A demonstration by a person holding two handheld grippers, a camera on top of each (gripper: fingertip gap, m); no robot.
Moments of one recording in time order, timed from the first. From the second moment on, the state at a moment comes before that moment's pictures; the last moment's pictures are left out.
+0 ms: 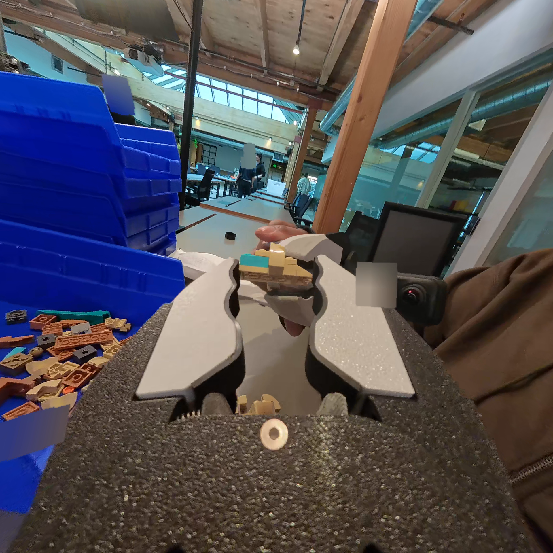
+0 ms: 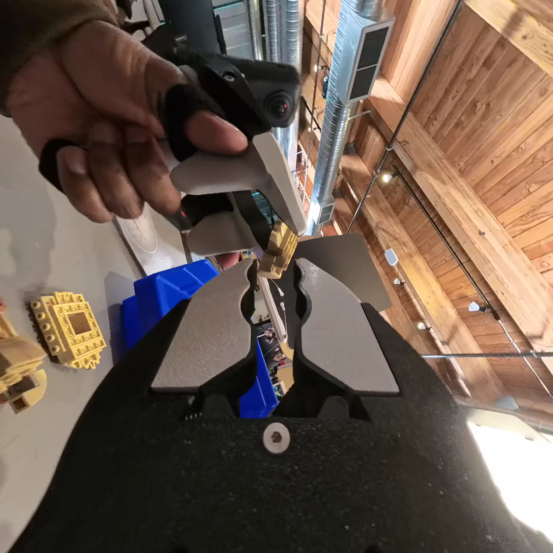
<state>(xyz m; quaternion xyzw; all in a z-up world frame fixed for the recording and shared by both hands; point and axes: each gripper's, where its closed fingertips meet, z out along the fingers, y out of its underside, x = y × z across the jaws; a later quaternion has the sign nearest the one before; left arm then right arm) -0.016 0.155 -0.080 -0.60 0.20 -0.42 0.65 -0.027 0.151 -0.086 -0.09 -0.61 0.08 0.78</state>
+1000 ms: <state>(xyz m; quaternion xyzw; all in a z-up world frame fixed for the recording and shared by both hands) -0.002 0.130 -0.062 -0.50 0.25 -0.45 0.69 -0.016 0.129 -0.079 -0.29 -0.60 0.57 0.47</state>
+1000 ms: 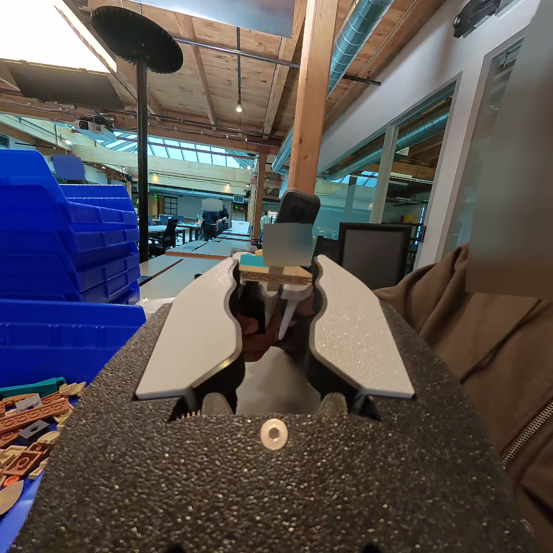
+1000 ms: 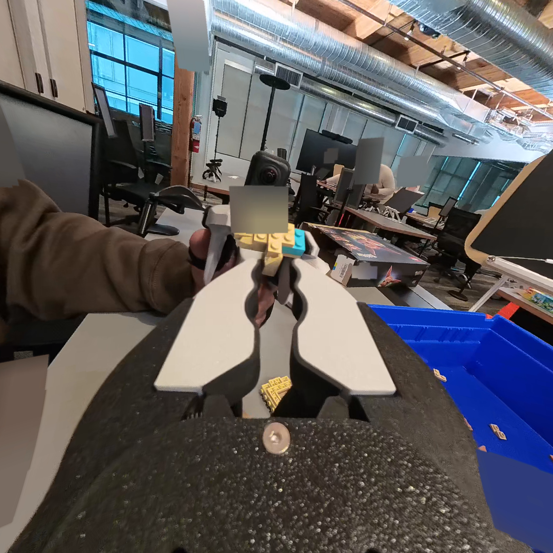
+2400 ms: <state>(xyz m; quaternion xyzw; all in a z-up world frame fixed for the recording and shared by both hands) -0.028 0.117 -0.099 -0.67 0.30 -0.38 0.56 -0.018 0.125 -0.103 -0.07 -0.66 0.21 0.71</state>
